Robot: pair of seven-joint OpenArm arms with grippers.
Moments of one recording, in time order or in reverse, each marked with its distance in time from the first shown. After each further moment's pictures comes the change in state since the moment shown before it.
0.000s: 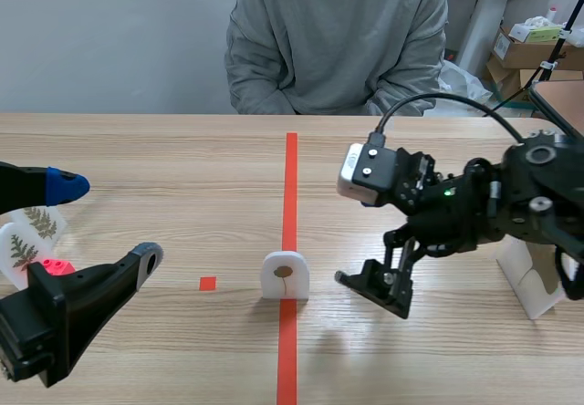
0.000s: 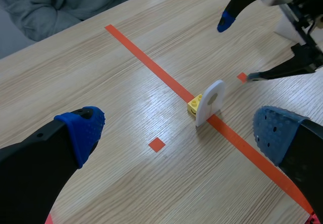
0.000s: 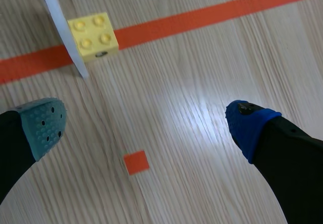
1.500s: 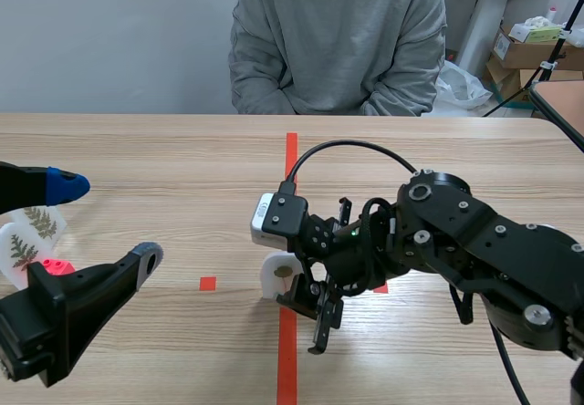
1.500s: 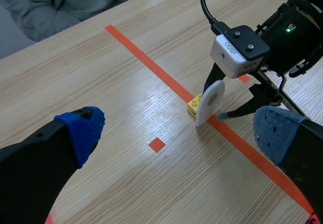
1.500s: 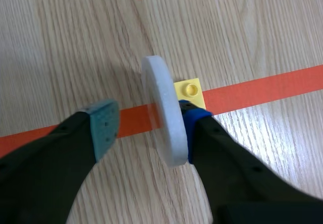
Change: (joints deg) left arm 0.0 0.0 0.0 0.0 0.0 0.0 0.0; right arm 3.3 -9.9 -9.5 -9.5 -2.1 -0.7 -1.3
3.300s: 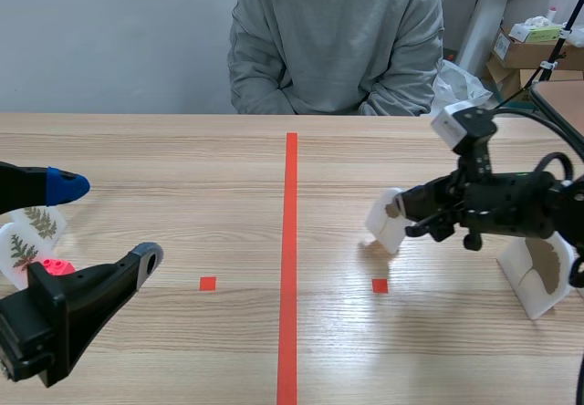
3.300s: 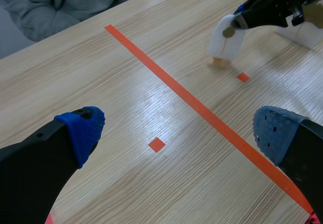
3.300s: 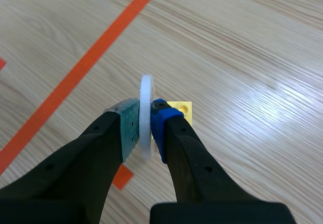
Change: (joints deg) left arm 0.0 0.0 0.0 0.0 0.0 0.0 0.0; right arm -6.6 2.3 37.6 0.0 22.6 -0.2 -6.7
